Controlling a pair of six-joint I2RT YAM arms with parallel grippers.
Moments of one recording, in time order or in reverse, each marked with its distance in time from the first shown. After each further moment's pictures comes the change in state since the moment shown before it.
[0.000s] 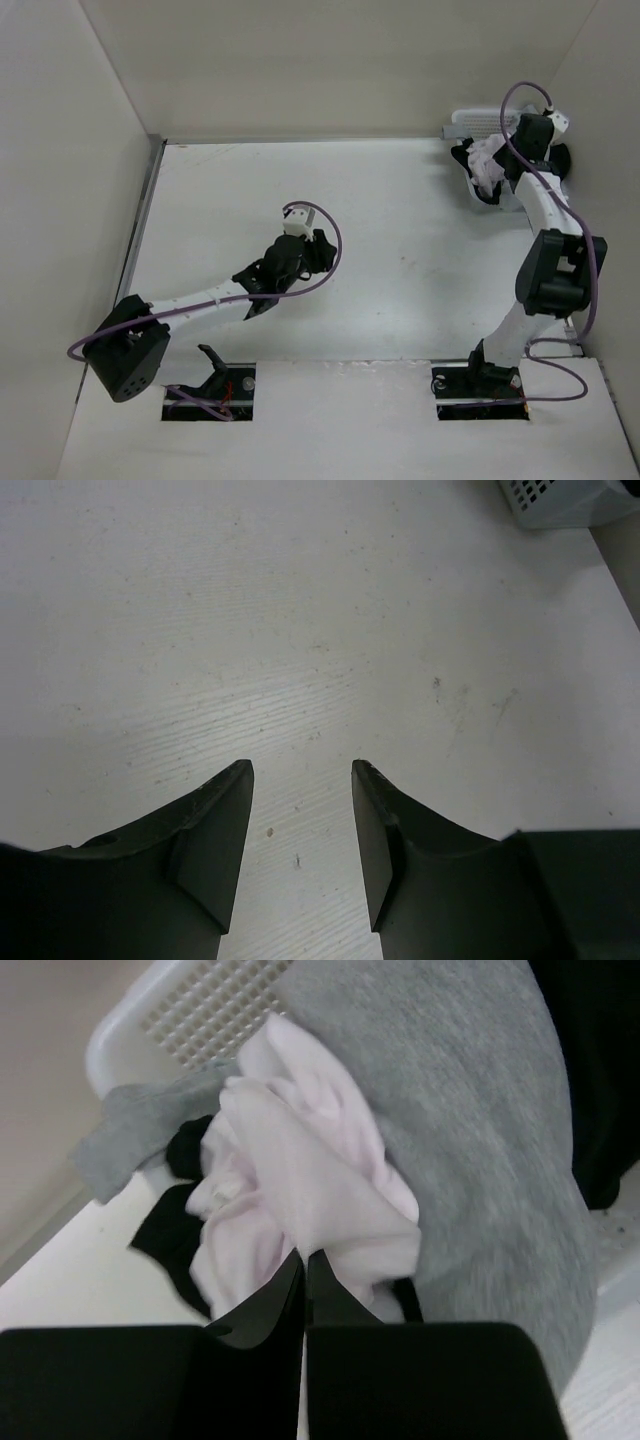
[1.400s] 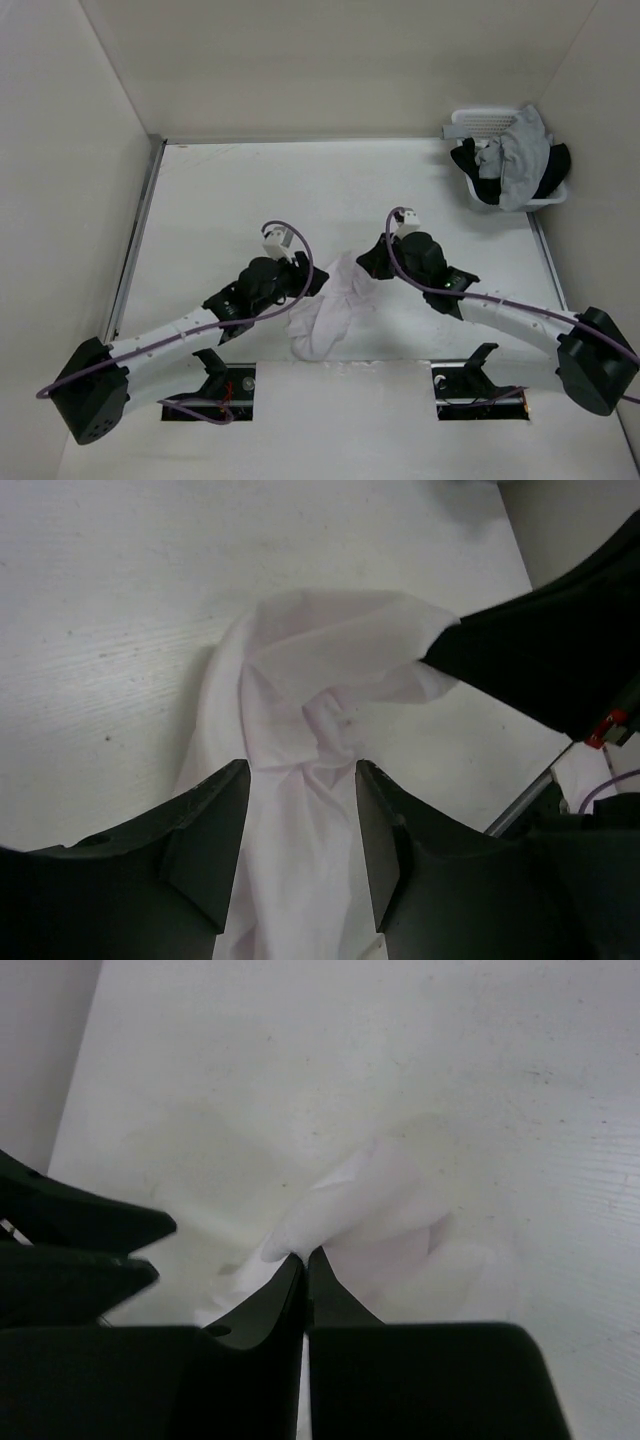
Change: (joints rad) left arm 0.037 -0.327 -0.196 -0.121 0.177 -0.183; right arm 0.937 -0.662 -0.940 0.369 -0.195 0.204
